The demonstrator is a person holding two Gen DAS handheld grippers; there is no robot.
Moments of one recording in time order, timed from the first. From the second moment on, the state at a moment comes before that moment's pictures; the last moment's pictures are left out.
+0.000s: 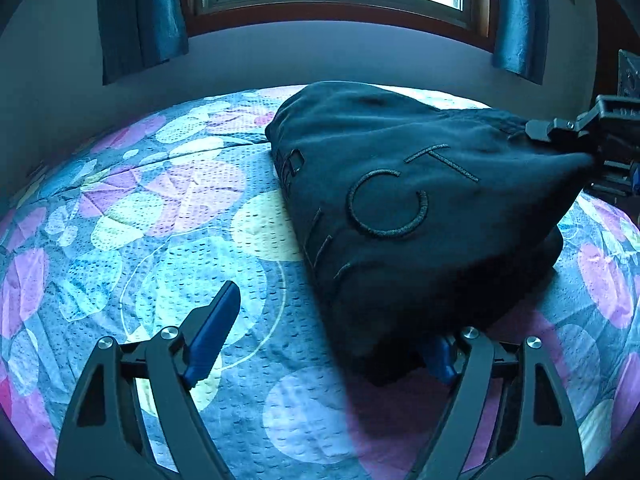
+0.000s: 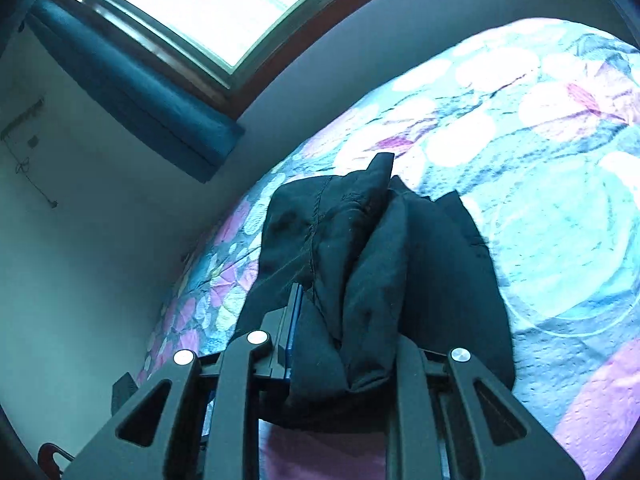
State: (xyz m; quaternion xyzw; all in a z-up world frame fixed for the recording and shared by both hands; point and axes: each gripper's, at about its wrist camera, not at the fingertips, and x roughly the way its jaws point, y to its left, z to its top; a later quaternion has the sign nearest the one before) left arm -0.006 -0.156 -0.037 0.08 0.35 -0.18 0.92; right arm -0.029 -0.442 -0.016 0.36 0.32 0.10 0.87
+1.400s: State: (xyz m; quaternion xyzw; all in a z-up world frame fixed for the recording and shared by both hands) left arm 0.025 -0.138 -0.062 0.02 0.42 -0.20 0.88; right arm -0.029 -0.484 -0.090 0.42 0.35 0.08 0.83
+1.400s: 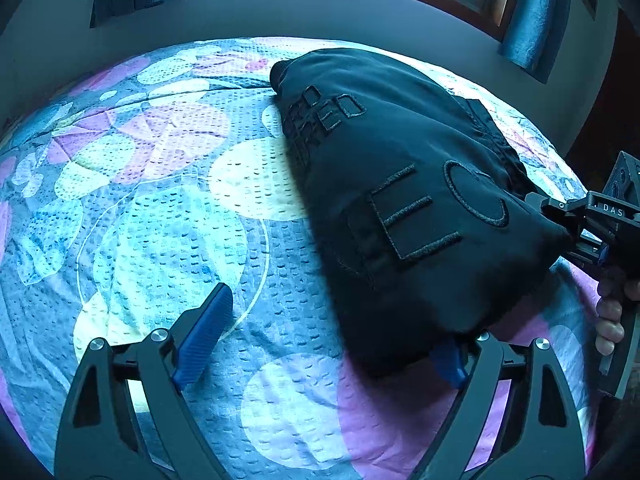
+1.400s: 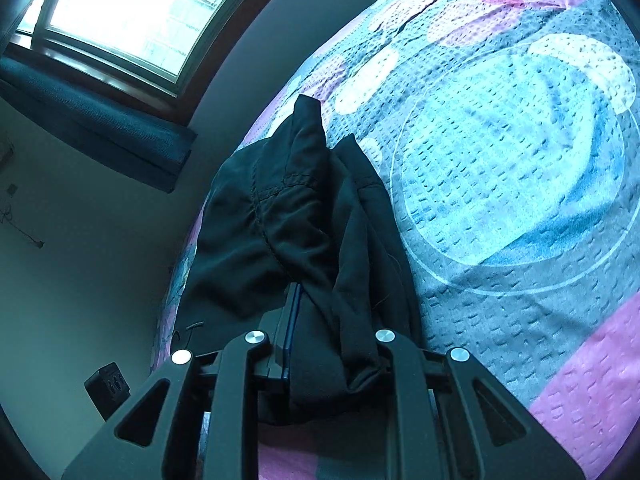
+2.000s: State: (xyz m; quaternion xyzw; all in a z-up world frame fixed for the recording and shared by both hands) left arm -0.002 -0.103 -0.044 -0.09 0.44 -0.30 0.84; right arm -0.059 -0.498 -0.074 0.42 0.34 0.10 0.83
